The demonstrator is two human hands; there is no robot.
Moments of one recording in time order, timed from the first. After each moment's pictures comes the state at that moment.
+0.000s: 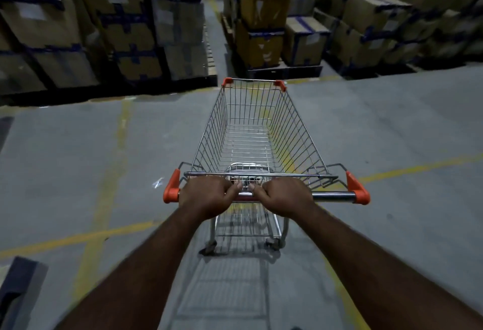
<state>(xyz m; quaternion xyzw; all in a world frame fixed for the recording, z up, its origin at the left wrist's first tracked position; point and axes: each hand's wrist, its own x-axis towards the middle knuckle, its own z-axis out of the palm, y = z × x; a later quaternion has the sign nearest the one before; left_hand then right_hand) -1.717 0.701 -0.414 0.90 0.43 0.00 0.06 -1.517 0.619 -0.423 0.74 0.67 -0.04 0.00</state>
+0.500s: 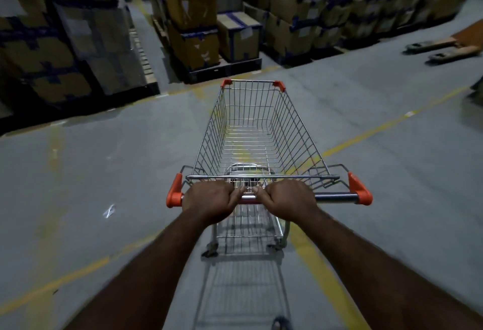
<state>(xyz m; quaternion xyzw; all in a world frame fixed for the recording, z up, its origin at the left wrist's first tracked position) -1.570 0.664 -0.425 0.96 0.29 0.00 0.02 -1.401 0.529 -0.422 0.82 0.58 0.00 -0.01</state>
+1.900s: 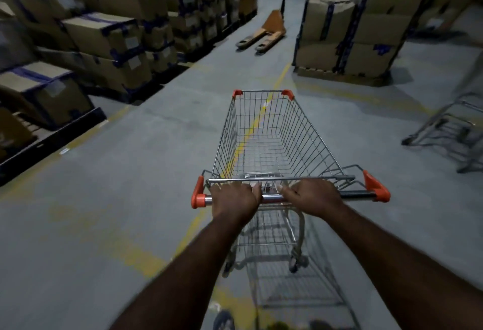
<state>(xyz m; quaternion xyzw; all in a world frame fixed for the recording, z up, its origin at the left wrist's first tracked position) -0.985 0.549 -0.423 1.00 0.04 0.01 0.00 -0.931 0.349 -0.412 0.98 0.19 -0.04 -0.03</state>
